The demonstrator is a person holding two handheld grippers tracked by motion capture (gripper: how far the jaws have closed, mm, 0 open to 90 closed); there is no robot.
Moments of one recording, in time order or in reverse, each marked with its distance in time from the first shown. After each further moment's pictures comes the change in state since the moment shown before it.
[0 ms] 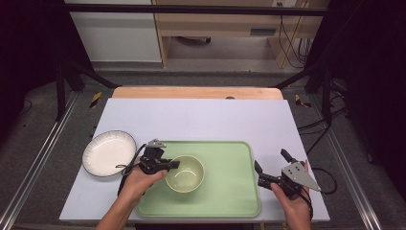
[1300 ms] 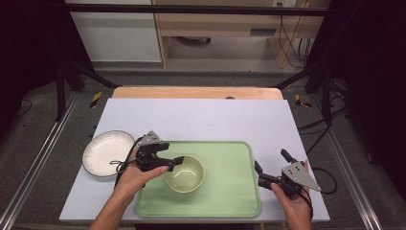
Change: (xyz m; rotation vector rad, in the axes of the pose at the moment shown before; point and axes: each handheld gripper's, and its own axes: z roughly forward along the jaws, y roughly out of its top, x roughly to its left) left arm -0.010 0.018 -0.025 -0.210 0.032 0.129; right arm 0.000 0.000 0.000 0.001 0.000 0.003
